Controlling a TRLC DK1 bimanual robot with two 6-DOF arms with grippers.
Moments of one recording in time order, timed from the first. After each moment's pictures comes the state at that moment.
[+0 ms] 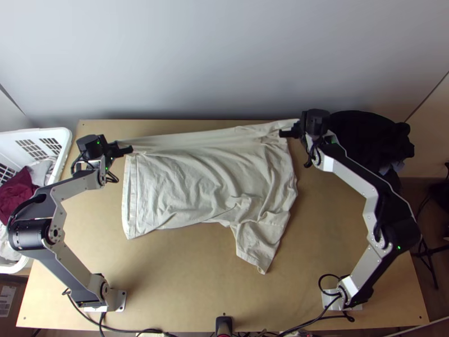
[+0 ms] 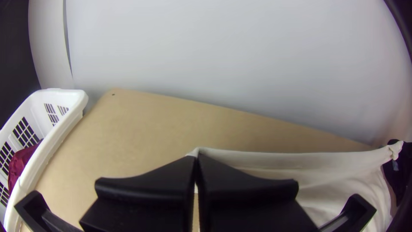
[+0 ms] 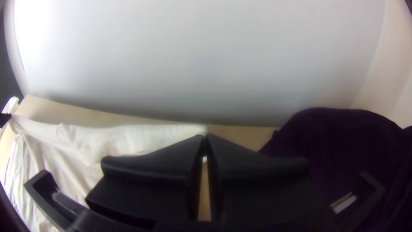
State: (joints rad) left arm 0.13 1.82 1.01 0.41 -0.01 -0.13; right arm 0.25 1.85 1.32 0.08 0.23 0.04
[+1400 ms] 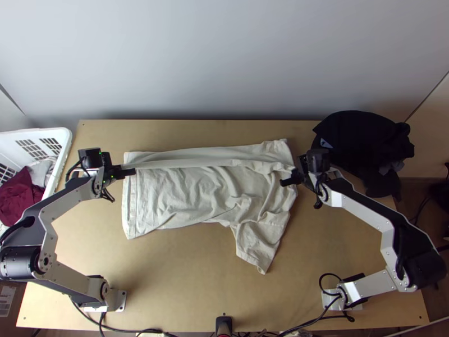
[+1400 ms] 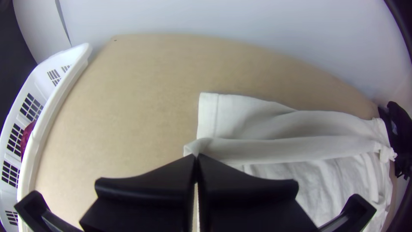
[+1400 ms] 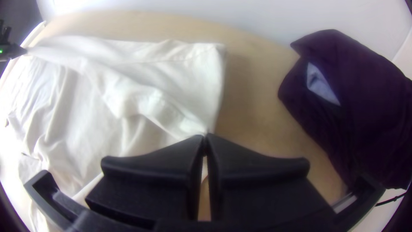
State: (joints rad) left arm 0.11 1.63 0.90 -0.01 0.00 -0.06; right arm 0.29 1.60 0.88 -0.05 0.10 -0.08
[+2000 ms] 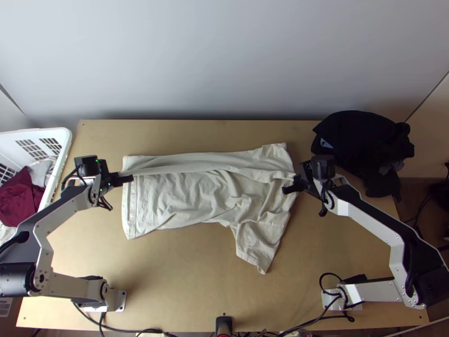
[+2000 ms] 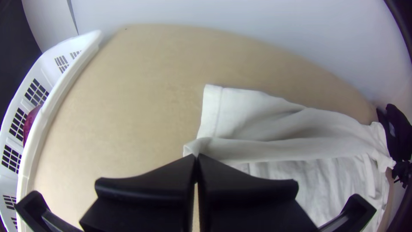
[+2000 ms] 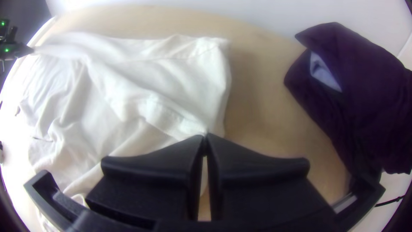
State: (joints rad) left arm 0.12 1.52 0.81 -0.05 0.00 -0.10; right arm 0.29 1.49 0.81 -0.10 0.04 -0.08
